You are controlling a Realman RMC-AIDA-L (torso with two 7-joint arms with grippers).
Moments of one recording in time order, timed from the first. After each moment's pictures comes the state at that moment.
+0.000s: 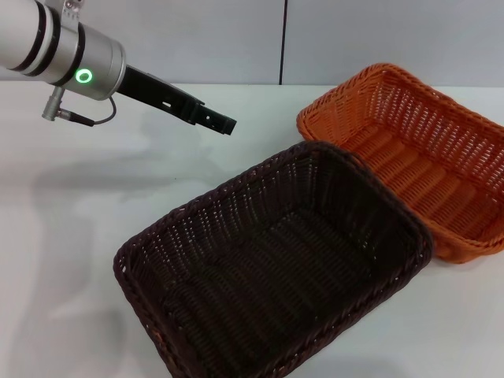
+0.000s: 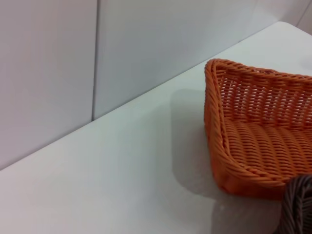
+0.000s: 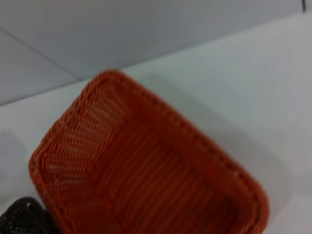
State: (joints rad) left arm -0.95 -2.02 -2.32 -0.85 2.51 -1.35 0.93; right arm 0.77 1.69 -0.39 -1.00 -2.71 -1.87 2.65
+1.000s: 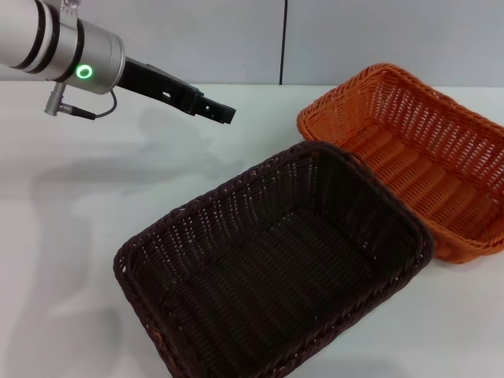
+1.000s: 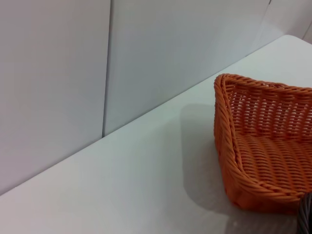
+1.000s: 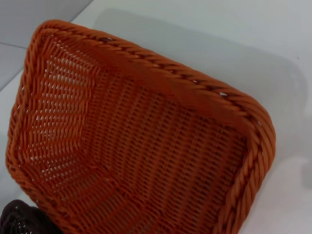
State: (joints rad) left arm -0.95 -2.01 -2.30 -0.81 2.46 -1.27 0.97; right arm 0.75 1.71 -0.40 -0.68 -2.71 -1.74 2.86
